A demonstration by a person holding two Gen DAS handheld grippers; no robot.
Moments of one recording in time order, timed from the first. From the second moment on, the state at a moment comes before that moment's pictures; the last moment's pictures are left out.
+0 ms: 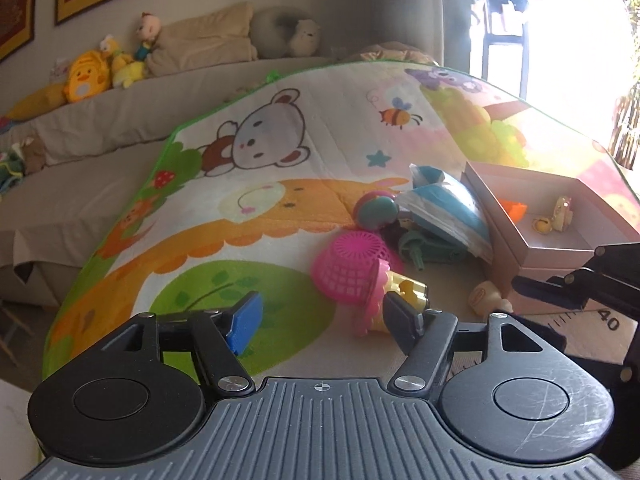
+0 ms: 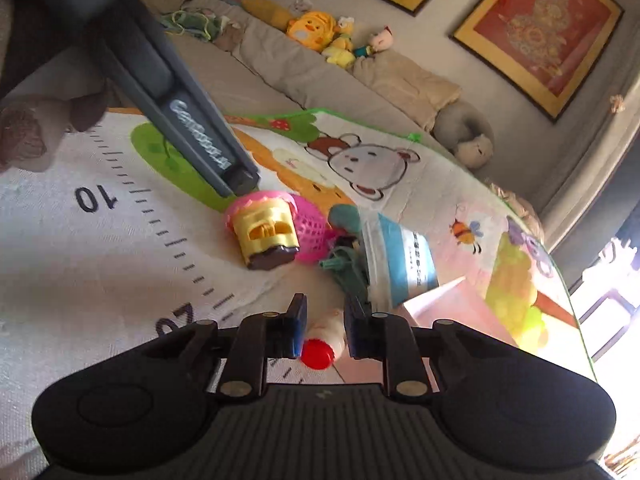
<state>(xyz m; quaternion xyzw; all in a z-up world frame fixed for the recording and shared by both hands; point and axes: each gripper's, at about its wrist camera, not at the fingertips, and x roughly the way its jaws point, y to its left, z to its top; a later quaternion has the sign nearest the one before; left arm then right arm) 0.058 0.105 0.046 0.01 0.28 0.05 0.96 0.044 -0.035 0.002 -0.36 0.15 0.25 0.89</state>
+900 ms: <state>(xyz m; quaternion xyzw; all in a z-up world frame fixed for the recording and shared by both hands) 0.084 0.057 0.038 0.03 0.28 0.01 0.96 0.048 -0.132 0.015 -0.18 0.29 0.25 0.91</state>
